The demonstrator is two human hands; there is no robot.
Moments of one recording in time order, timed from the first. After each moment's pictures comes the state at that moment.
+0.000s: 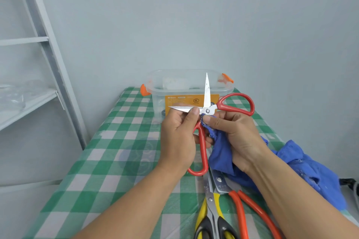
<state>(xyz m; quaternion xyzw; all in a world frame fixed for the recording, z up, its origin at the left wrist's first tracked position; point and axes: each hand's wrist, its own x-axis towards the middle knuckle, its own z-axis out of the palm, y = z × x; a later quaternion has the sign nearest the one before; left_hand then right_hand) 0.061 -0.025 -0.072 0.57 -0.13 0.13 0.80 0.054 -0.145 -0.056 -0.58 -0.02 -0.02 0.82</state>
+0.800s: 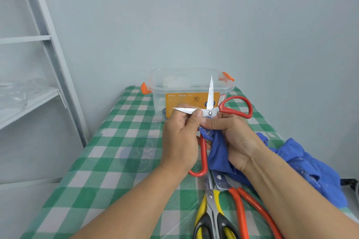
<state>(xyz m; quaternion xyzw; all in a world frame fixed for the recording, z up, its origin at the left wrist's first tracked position) 0.066 -0.025 -0.087 0.62 -0.16 0.16 0.75 0.049 -0.138 -0.056 -0.53 0.01 0.05 0.85</state>
